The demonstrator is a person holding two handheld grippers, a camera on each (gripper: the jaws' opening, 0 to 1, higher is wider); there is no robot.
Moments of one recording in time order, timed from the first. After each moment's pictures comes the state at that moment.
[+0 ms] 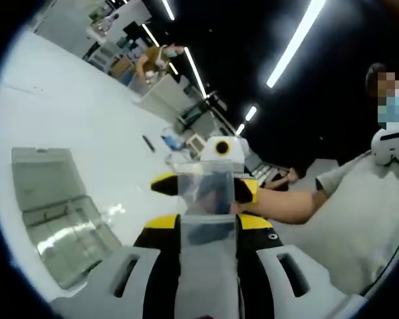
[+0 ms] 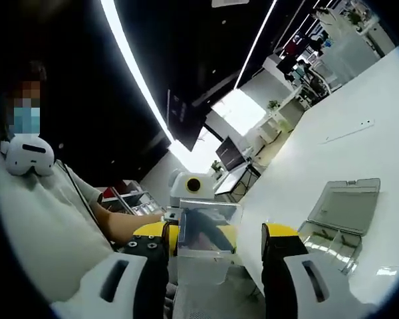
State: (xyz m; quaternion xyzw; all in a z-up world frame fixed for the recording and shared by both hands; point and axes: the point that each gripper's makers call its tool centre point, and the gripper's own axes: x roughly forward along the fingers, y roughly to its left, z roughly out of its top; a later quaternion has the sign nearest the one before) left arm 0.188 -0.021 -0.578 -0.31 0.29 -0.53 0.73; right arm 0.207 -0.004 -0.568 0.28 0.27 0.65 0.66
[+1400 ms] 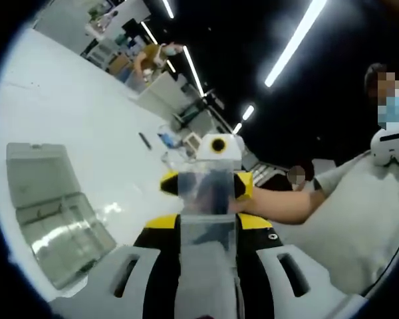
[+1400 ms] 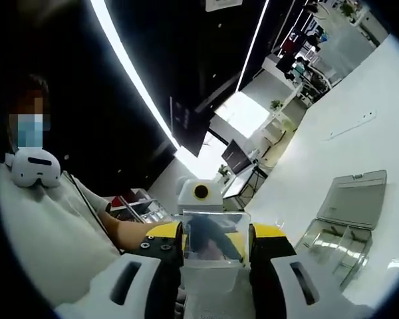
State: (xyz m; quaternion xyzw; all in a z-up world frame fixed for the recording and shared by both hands) left arm 0.186 -0.027 -0.581 -0.32 0.29 -0.54 0.72; right arm 0.205 -0.004 -0.562 0.32 0.27 0.65 0.64
